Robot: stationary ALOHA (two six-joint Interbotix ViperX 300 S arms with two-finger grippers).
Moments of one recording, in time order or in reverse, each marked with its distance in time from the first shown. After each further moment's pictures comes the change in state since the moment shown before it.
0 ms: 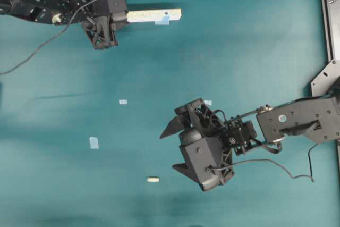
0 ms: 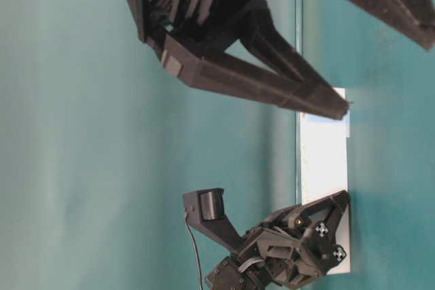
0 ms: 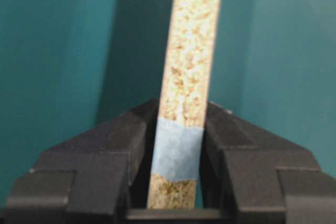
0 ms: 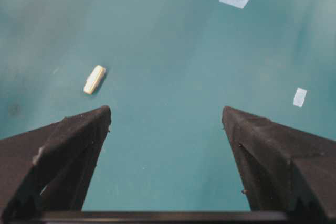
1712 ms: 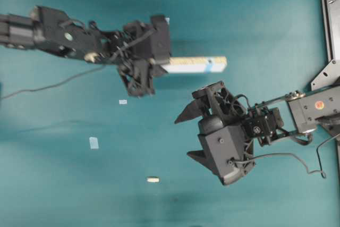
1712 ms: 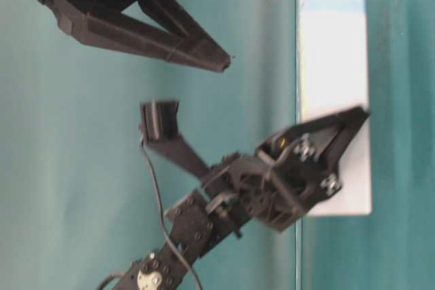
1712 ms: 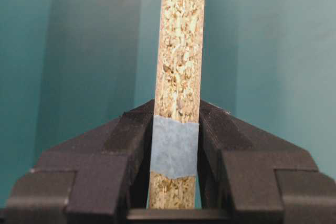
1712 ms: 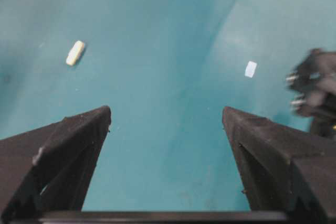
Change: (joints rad) left arm -0.360 0.021 -0.253 0.002 0.239 -0.321; right arm -0.006 -0.161 -0.038 -0.046 0.245 0.003
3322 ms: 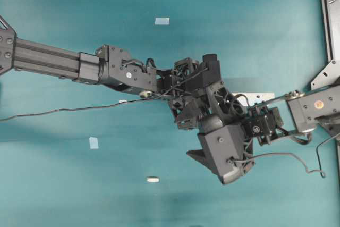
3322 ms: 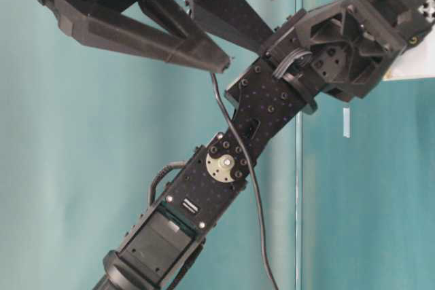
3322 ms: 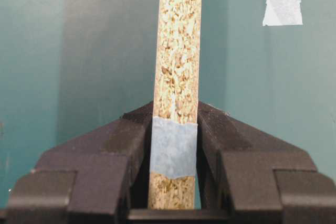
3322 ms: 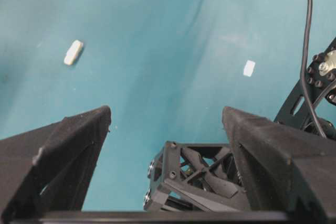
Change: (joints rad) left arm -0.126 0.318 -0.360 -0.002 -0.063 -0.110; right arm -0.002 0.000 -0.002 -0.002 0.000 0.000
